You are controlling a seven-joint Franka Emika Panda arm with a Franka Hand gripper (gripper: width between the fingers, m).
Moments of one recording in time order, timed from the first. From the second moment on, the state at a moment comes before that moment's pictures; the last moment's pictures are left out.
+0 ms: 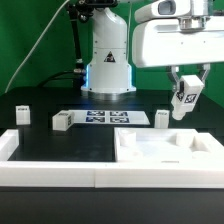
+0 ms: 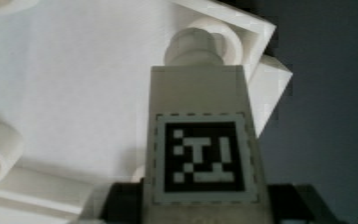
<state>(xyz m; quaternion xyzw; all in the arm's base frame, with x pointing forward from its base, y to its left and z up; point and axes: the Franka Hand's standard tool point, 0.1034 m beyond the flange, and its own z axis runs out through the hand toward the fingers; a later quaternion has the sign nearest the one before) 0.523 0.112 0.114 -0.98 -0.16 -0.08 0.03</state>
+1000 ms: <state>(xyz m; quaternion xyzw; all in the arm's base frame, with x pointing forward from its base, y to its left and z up) 0.555 0.116 0.102 -0.97 -0.13 -0.22 0.04</state>
